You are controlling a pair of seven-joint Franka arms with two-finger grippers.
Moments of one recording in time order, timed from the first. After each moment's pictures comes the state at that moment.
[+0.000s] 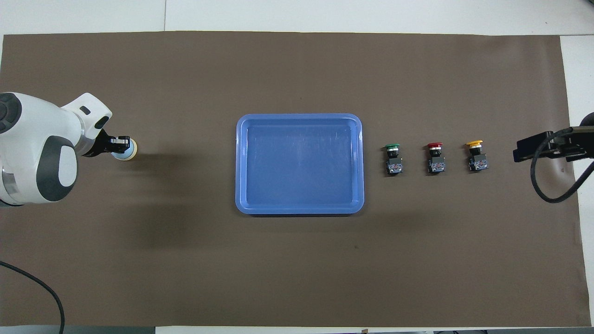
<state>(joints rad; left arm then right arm) -0.01 0.22 -0.01 -2.05 0.01 2.31 -0.02 0.16 -0.04 -0.21 -1.68 0.01 1.56 -0.02</state>
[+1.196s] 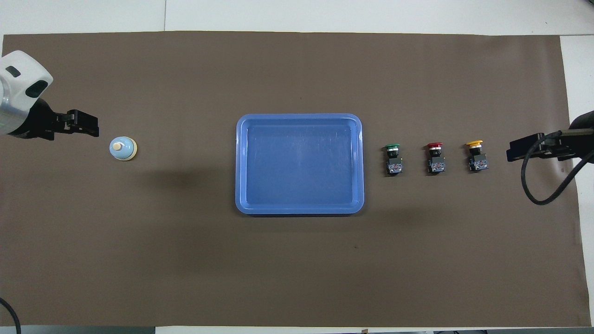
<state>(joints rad) -0.01 0.09 -0.01 -1.74 0.01 1.83 -0.02 0.16 -0.06 -0.21 -1.77 0.01 1.67 -0.03</state>
